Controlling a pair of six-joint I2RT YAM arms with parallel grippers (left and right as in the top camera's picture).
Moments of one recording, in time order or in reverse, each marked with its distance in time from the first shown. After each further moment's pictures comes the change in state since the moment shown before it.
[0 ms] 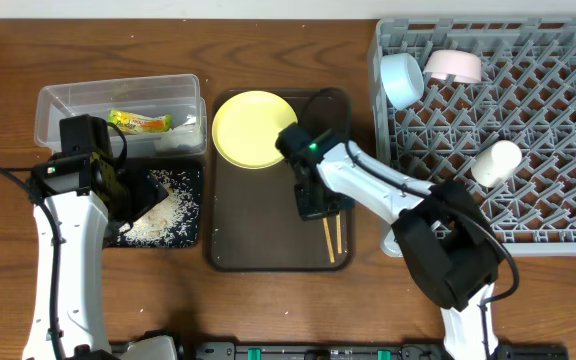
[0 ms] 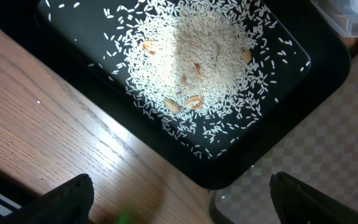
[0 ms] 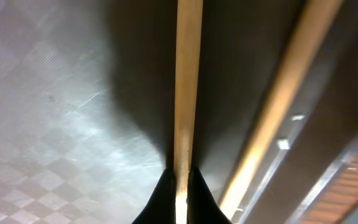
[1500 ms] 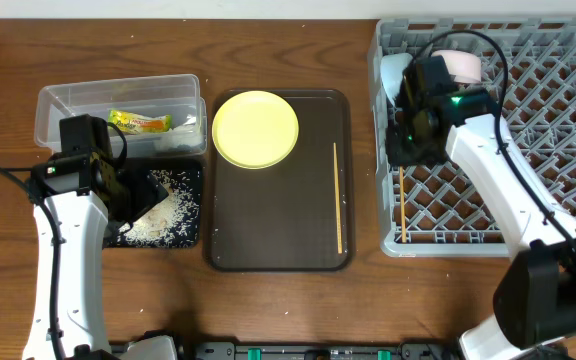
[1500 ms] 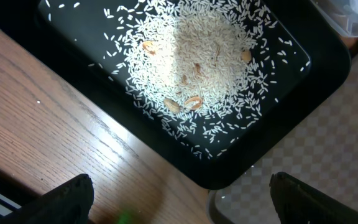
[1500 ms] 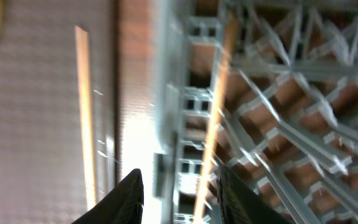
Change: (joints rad) left arm 0.000 0.000 0.000 0.000 0.000 0.000; right arm -0.403 -0.351 -0.027 0.012 -0.022 -0.308
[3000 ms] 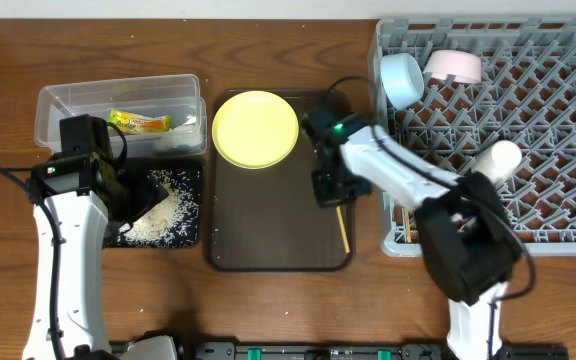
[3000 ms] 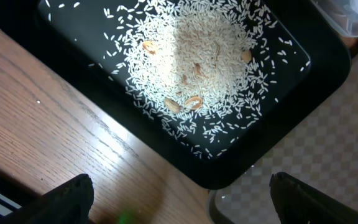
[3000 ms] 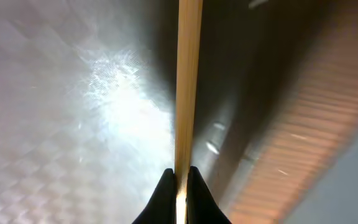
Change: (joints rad) left arm 0.000 0.000 0.000 0.000 0.000 0.000; right arm 0.286 0.307 0.037 -0.048 -0.036 0.174
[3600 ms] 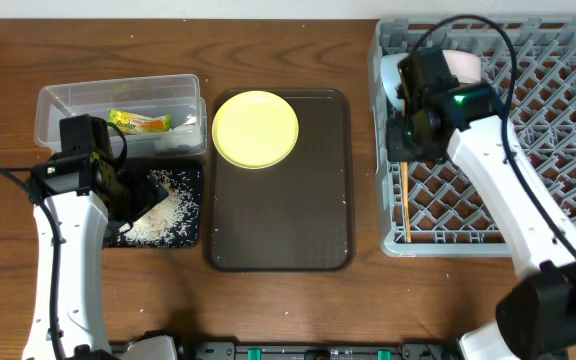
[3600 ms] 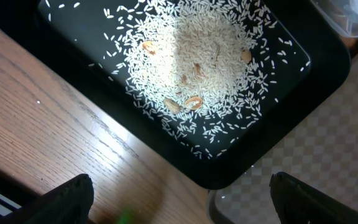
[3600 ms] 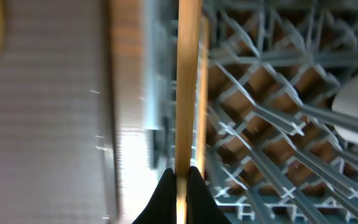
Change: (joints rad) left arm 0.000 0.000 0.000 0.000 0.000 0.000; right arm -0.273 -0.336 0.005 -0.058 0.132 -0.107
